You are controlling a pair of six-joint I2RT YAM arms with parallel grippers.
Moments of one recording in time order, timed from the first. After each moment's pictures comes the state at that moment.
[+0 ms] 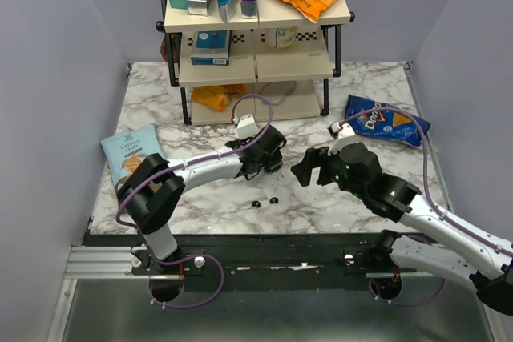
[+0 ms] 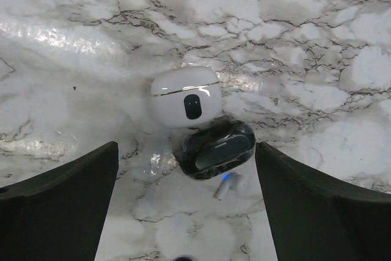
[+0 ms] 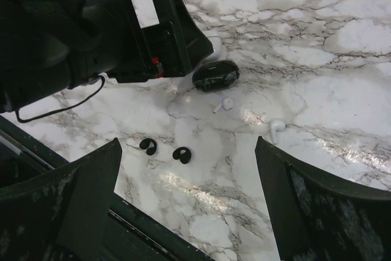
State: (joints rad) left arm -0.85 1.69 1.09 -0.35 -0.49 -1.07; right arm 0.85 0.87 0.73 -0.32 0.21 0.47
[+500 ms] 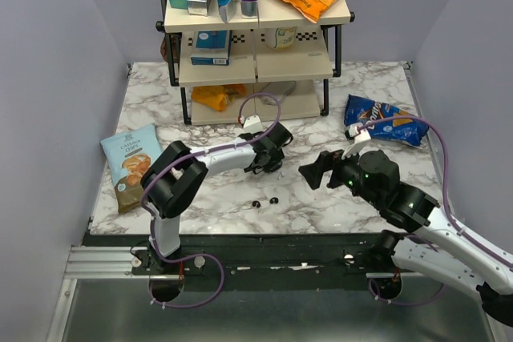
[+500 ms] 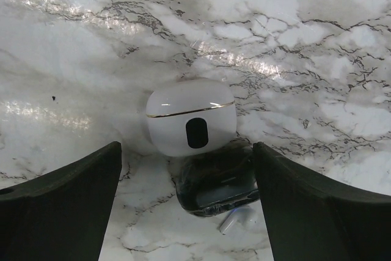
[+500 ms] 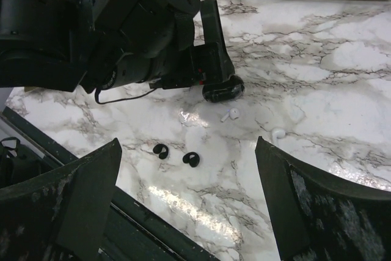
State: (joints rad) left arm -0.82 1.88 1.23 -0.45 -0.46 -1.11; right arm 0.85 0.70 0.72 -0.34 0.21 0.45
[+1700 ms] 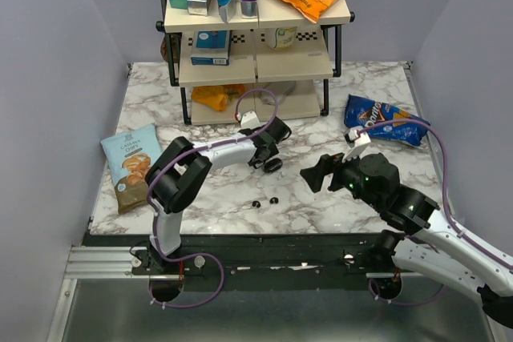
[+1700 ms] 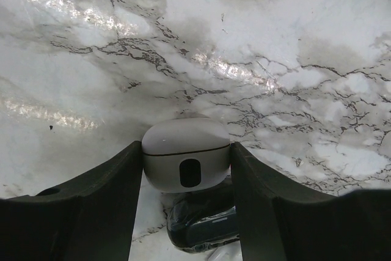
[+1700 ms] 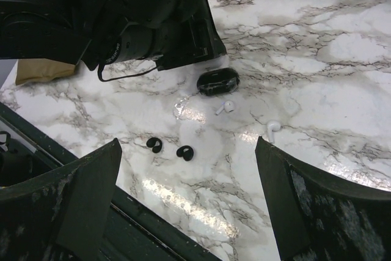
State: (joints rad) left arm -0.78 1.94 1.28 -0.45 -0.47 -1.15; right arm 0.85 0.67 0.68 -0.35 0.21 0.44
